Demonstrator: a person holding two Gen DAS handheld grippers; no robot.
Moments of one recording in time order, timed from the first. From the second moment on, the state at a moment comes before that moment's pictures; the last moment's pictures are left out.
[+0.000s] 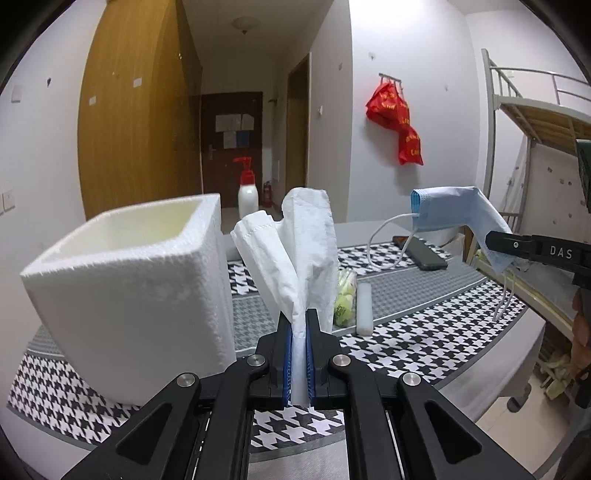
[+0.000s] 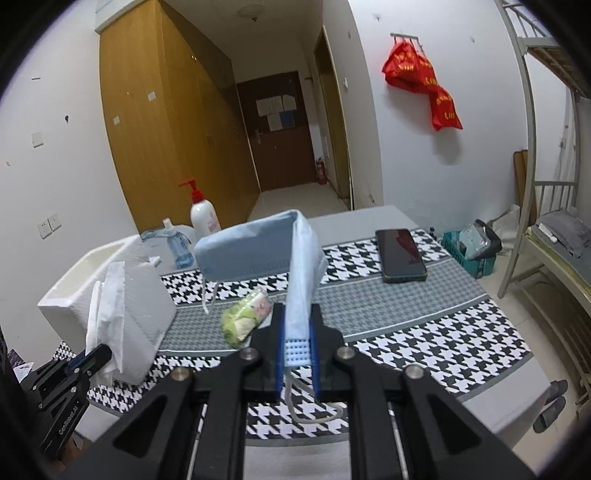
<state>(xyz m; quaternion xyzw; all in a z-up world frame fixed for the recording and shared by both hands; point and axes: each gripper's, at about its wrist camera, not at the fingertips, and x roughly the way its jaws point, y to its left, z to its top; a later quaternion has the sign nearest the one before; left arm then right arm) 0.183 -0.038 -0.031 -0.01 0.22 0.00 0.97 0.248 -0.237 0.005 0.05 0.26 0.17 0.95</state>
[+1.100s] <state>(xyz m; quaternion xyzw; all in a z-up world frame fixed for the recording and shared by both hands) 0.127 0.004 0.040 0.01 0.12 0.02 0.99 0.196 -0.205 0.044 0.04 0.19 0.20 0.96</state>
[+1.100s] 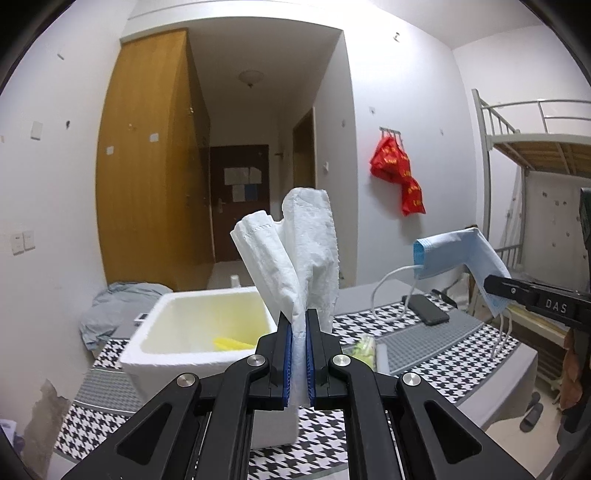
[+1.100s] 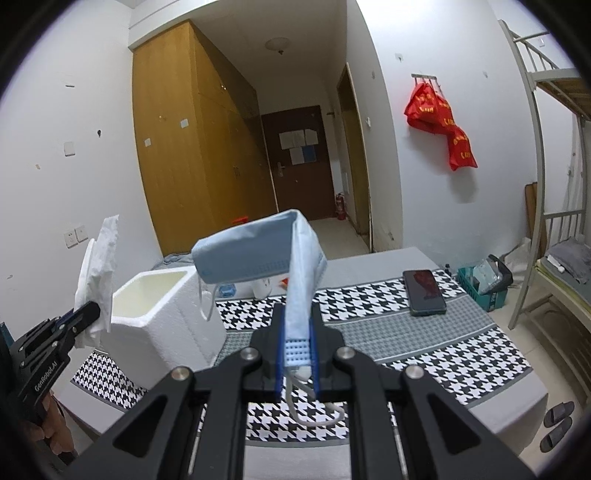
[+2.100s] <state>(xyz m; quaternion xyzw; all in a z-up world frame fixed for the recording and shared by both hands) 0.098 0.081 0.043 -0.01 0.11 0.12 0.99 0.193 -0.111 0.054 0.00 0.17 0.30 0.94</state>
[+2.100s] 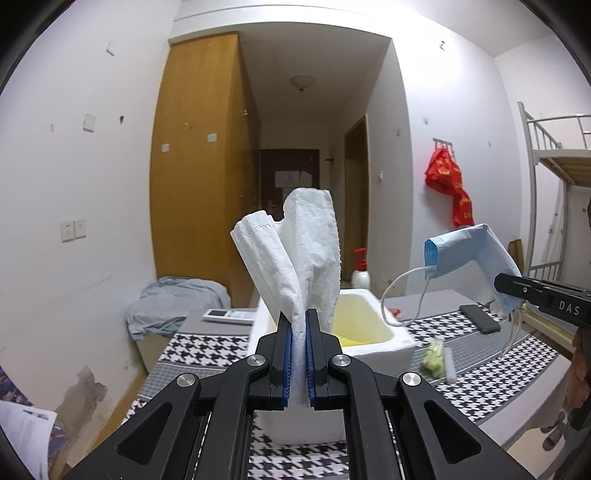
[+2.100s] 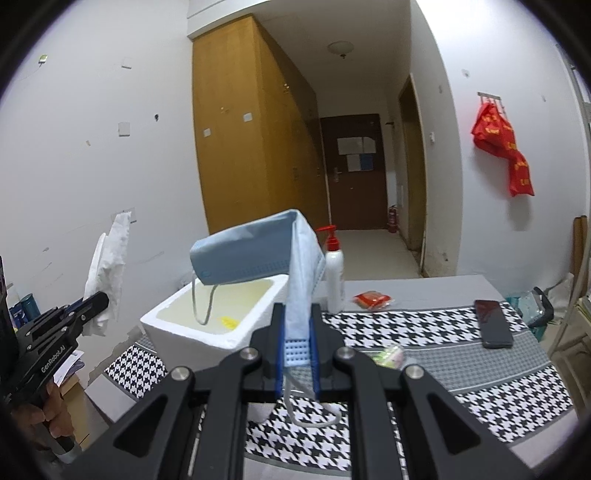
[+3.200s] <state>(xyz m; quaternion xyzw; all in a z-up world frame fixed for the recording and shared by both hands) 0.088 0.138 0.024 -0.04 0.12 0.17 0.98 0.226 0.003 0.058 -0.05 0.19 0.37 0.91</state>
